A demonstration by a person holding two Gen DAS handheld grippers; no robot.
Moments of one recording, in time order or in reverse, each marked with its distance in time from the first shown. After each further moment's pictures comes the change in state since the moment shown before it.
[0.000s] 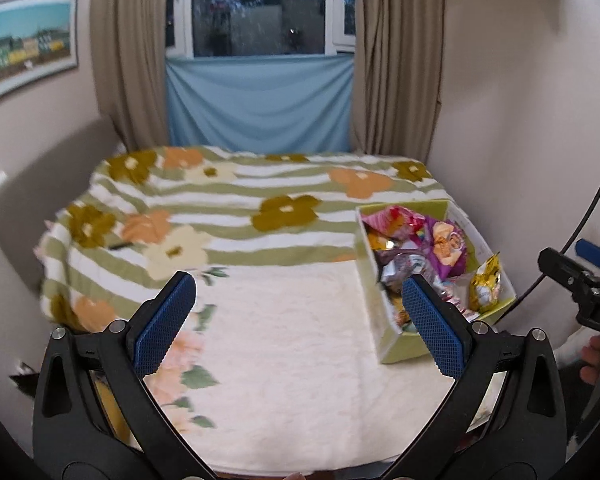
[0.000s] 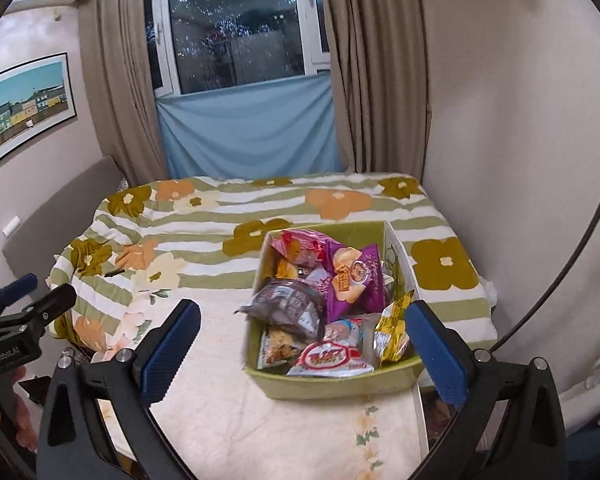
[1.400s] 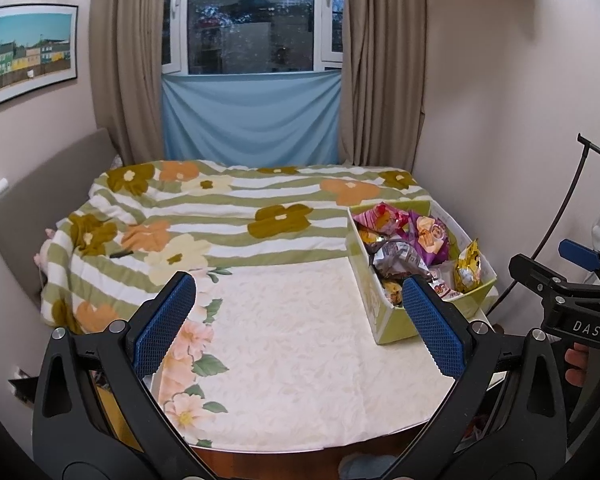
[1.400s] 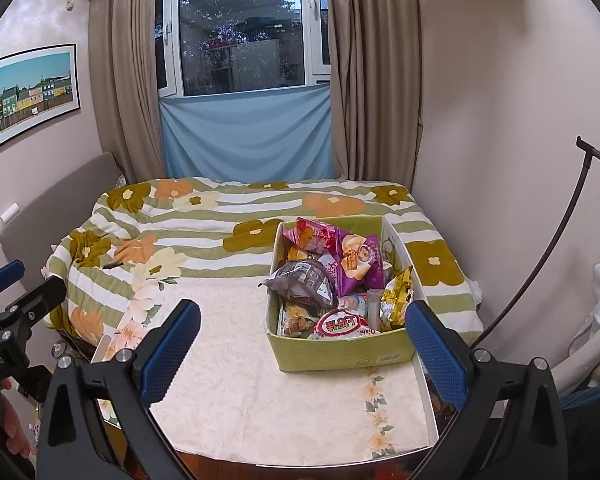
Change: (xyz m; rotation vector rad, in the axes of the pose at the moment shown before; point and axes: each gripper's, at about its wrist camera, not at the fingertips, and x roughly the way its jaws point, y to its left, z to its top) left arm -0.057 0.013 -0.034 0.018 -0.053 -0.051; right arm -0.051 0.047 -0.042 -0.032 -0.031 -0.061
